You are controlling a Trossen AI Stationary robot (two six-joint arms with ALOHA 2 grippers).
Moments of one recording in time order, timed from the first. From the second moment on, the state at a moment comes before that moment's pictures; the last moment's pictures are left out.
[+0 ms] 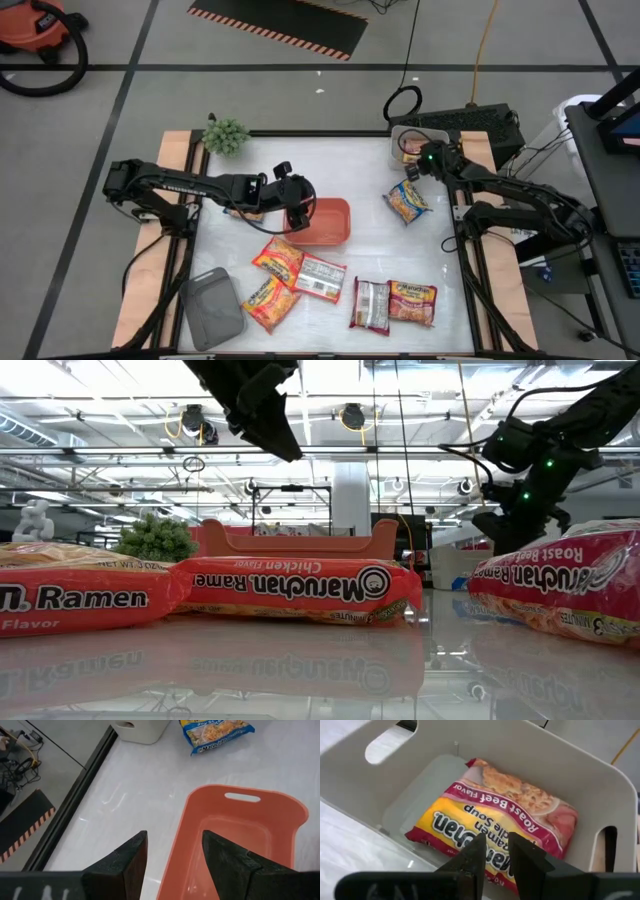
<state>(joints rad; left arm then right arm) -0.04 1.50 1.16 -0.43 -0.42 -0.07 -0.80 1.01 0.36 -0.19 0.42 0.18</state>
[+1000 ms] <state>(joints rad) 0.02 1.50 1.16 -0.83 -0.42 -0.16 -0.71 1.01 0.37 0.14 -0.11 0.22</state>
